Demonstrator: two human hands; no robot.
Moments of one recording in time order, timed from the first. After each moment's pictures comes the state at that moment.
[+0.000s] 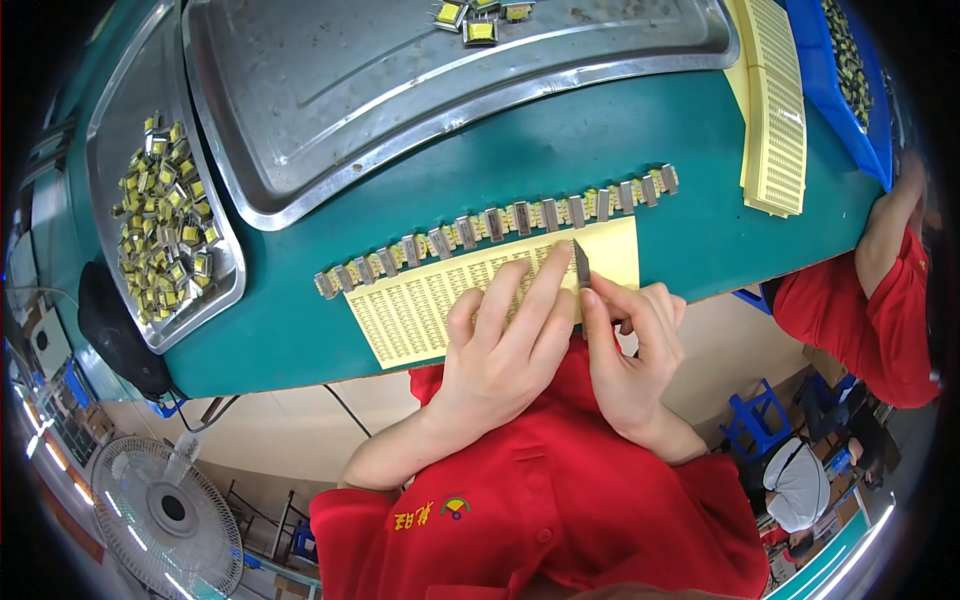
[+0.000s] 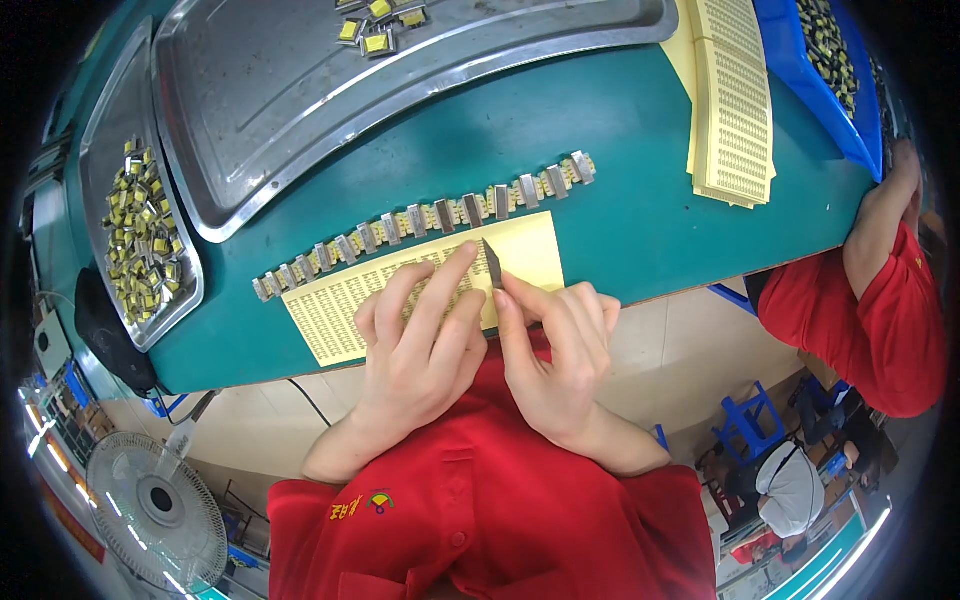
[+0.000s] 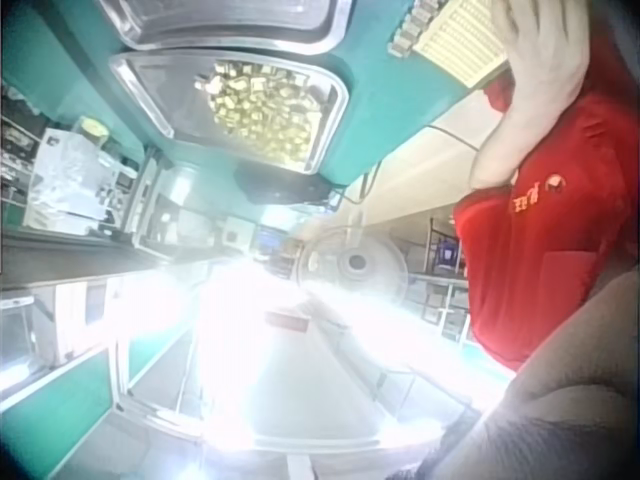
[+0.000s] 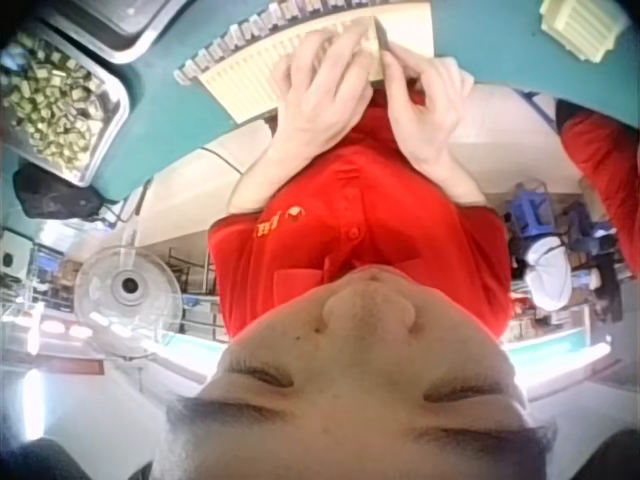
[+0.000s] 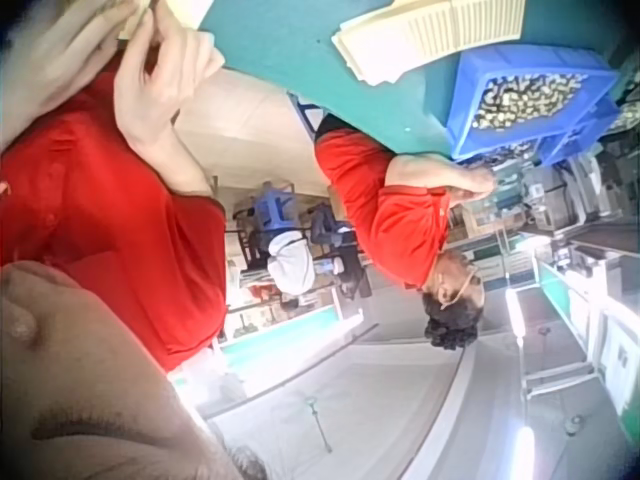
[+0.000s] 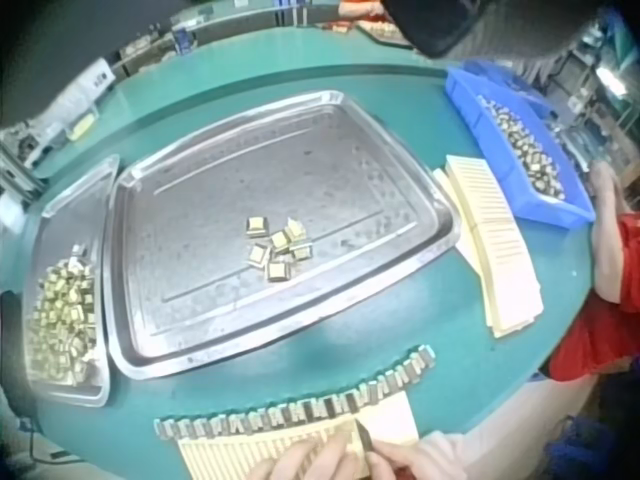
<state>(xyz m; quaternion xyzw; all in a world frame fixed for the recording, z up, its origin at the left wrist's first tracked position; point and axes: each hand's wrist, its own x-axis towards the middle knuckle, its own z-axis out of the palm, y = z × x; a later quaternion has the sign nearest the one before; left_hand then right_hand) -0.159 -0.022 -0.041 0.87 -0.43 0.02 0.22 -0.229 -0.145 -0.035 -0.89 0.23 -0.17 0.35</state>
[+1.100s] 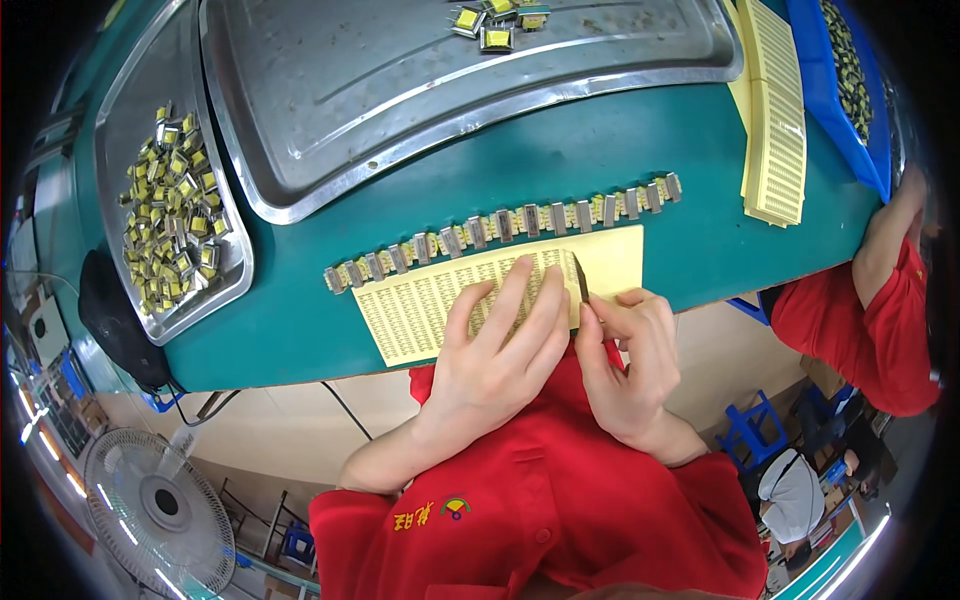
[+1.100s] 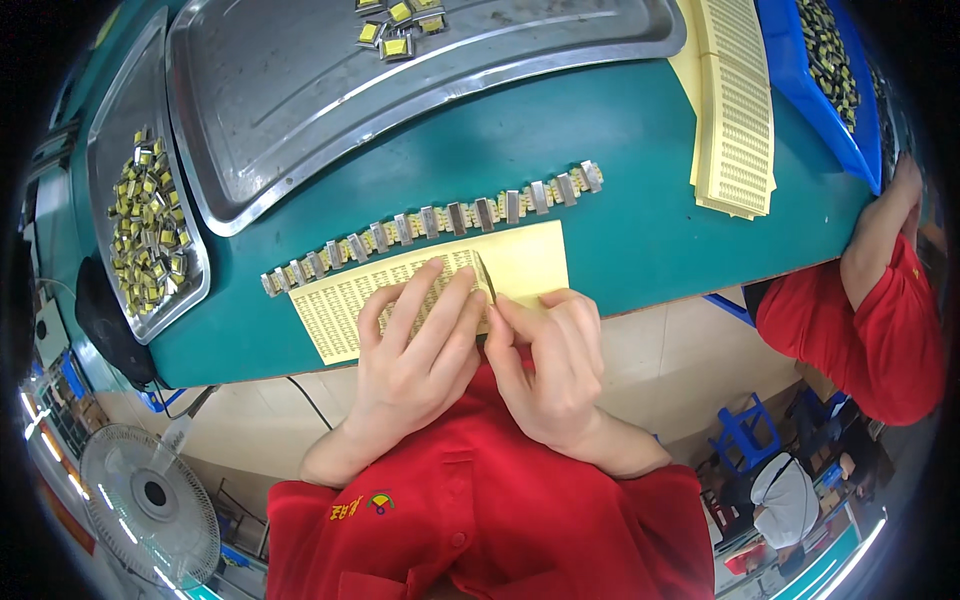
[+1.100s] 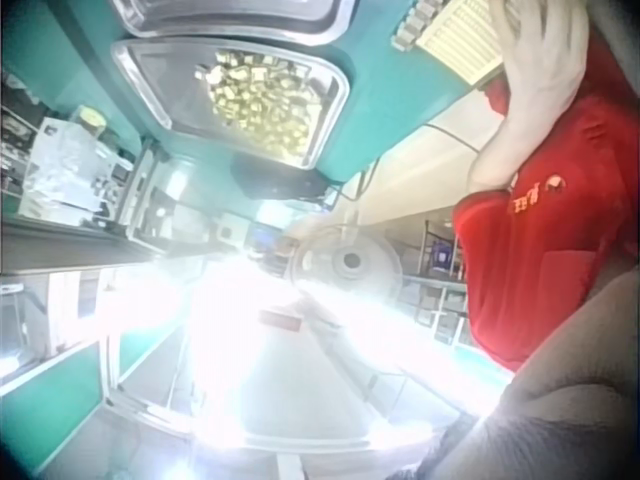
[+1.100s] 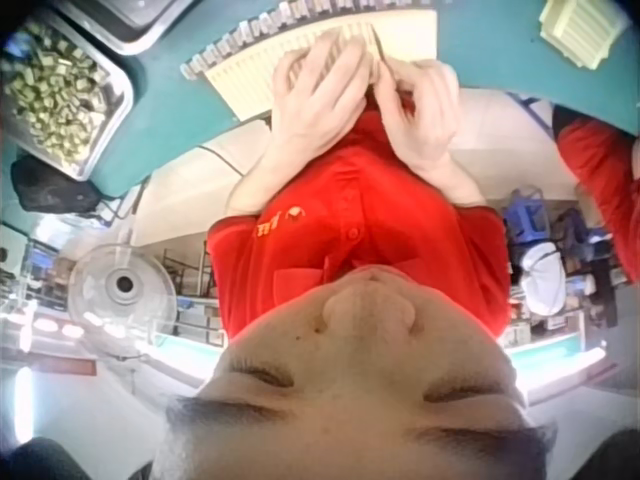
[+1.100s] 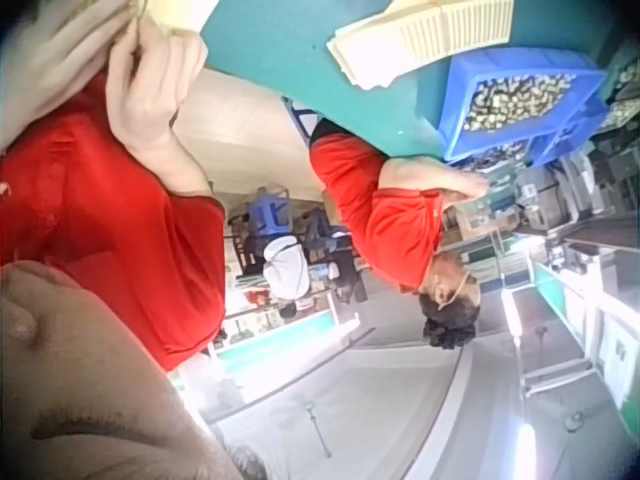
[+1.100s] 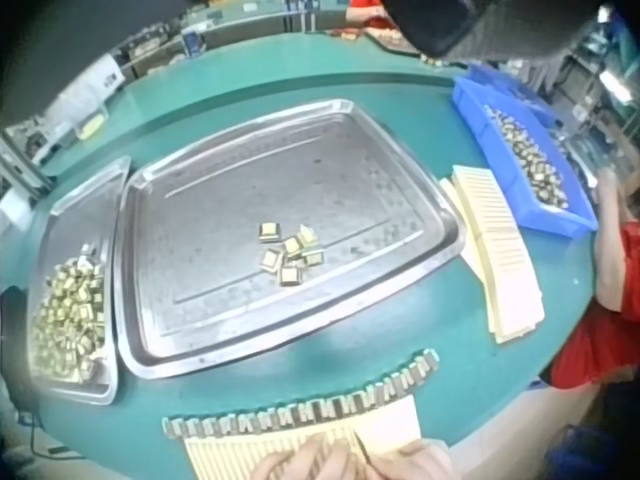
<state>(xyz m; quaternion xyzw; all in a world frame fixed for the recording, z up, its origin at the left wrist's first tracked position) -0.152 -0.008 -0.031 0.85 -0.48 -0.02 0.20 -0.226 -0.144 -0.029 -0.91 0.13 -0.21 0.34</state>
